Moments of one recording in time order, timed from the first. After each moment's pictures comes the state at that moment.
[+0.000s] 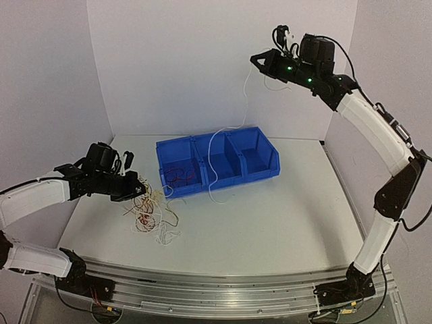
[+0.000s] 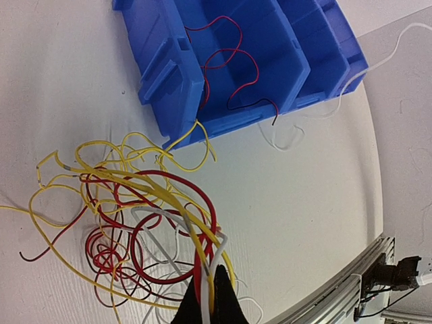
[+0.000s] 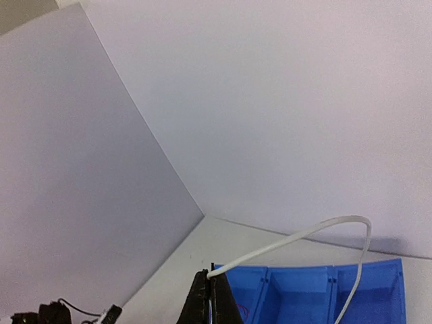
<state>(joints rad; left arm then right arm) -0.48 1.14 0.77 -0.39 0.24 -0.60 0.54 1.79 2.10 -0.33 -0.18 0.43</state>
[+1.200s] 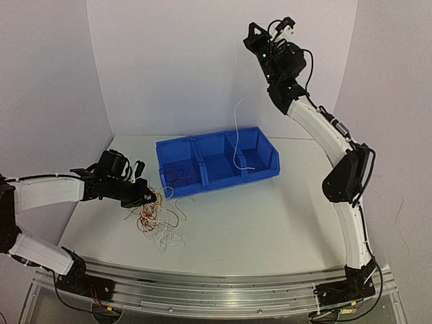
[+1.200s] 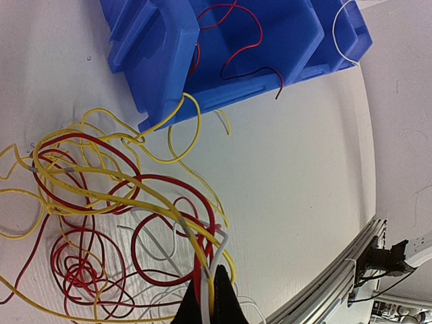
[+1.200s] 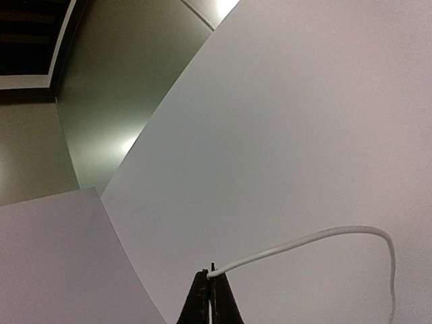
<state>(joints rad) -0.48 1.30 0.72 -0.23 0.37 -0.61 0.57 2.32 2.60 0.40 0.17 0.54</state>
